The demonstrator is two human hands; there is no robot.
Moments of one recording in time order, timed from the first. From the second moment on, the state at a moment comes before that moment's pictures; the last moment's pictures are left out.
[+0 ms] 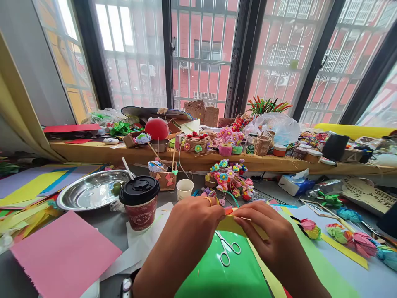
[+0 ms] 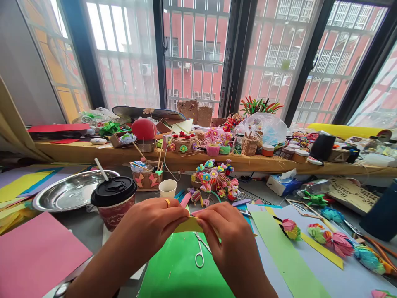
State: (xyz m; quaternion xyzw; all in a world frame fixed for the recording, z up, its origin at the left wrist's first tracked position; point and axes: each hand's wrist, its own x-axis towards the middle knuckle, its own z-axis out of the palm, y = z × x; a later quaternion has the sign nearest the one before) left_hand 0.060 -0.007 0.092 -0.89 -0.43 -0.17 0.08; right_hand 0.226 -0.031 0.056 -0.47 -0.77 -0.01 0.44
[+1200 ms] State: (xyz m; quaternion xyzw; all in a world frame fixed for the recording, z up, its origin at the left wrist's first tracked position) left_hand 0.047 0.033 0.087 -0.57 -0.34 -0.49 -0.57; right_hand 0.232 -0.024 0.065 -0.49 -0.68 0.27 0.48
